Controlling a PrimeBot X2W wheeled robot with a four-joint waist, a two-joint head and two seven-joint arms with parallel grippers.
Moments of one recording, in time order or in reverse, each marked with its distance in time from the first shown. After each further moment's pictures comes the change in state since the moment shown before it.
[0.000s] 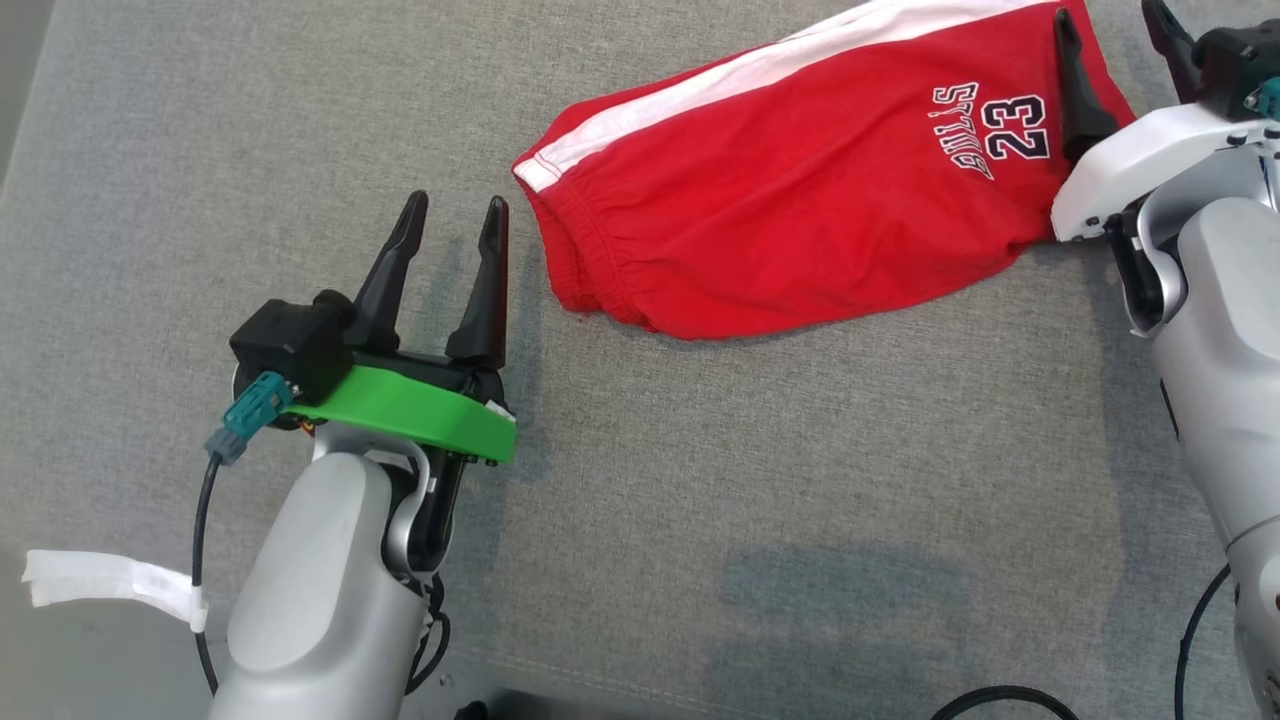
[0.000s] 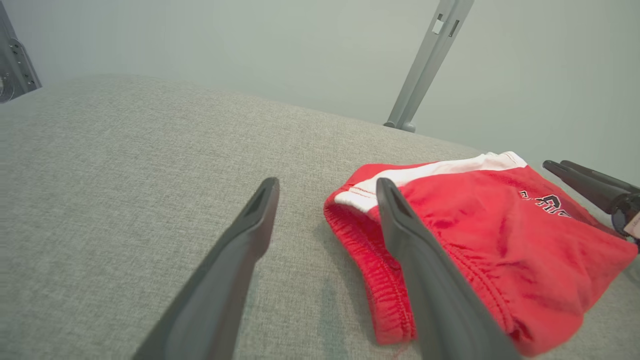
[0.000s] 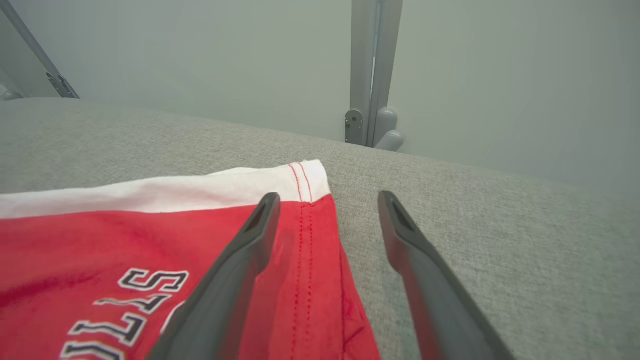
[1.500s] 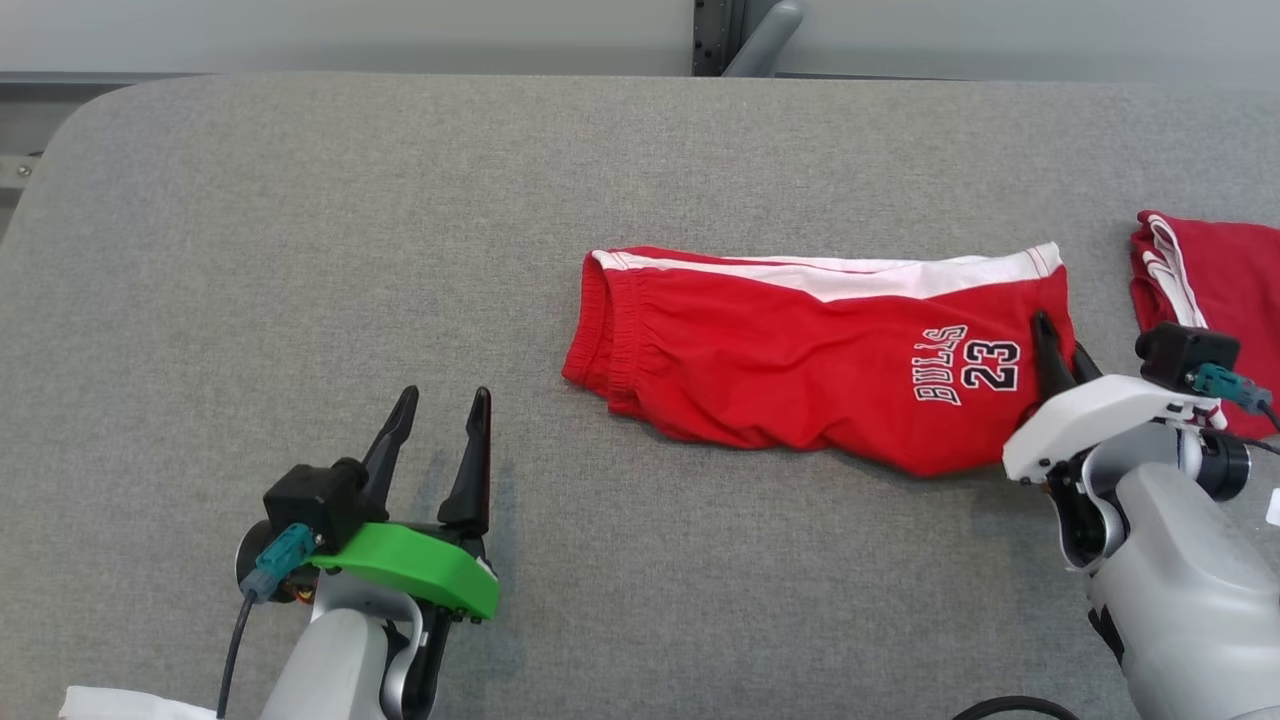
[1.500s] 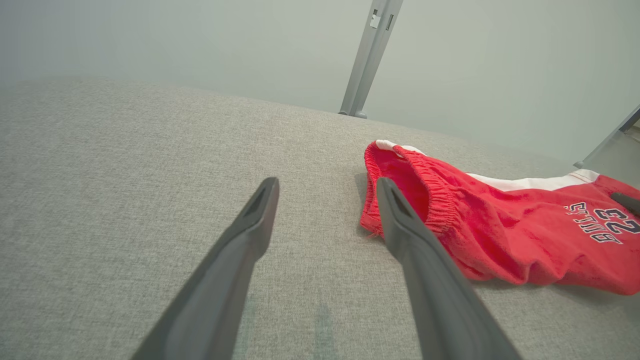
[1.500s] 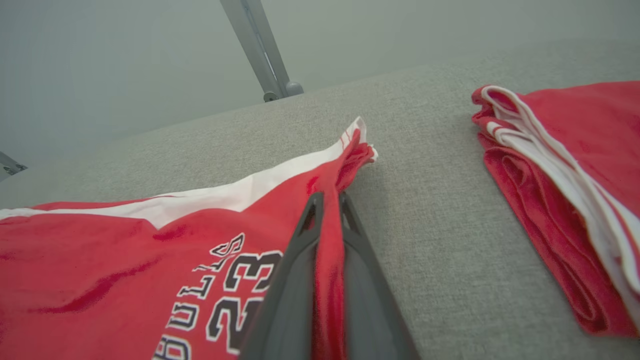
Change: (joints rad) left arm 0.233 0.008 0.050 0.066 0.083 0.000 0.000; right arm 0.381 0.068 -0.027 0.008 0.308 0.000 0.000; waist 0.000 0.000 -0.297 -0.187
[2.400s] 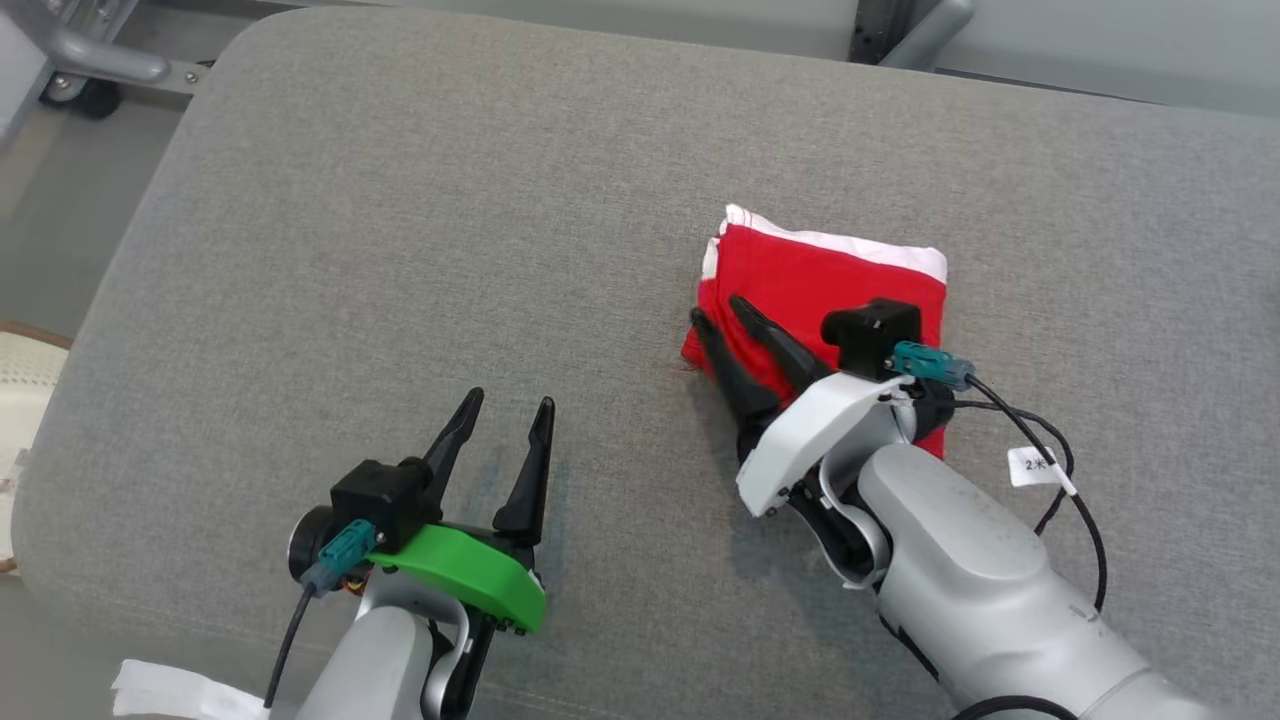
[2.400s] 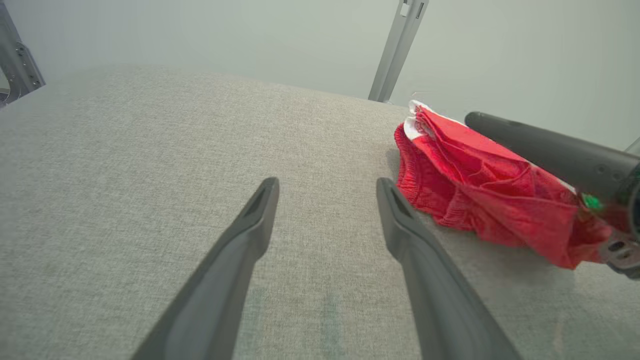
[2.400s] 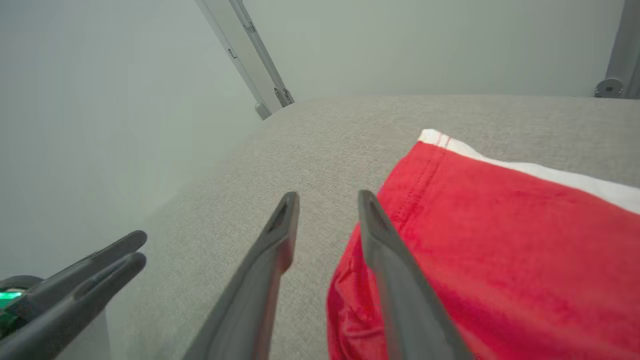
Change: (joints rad) left arm -0.016 0.000 -0.116 0.006 0.003 0.000 0.000; right arm -0.081 0.158 0.487 -0.191 0.108 -0.001 0.007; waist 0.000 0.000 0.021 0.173
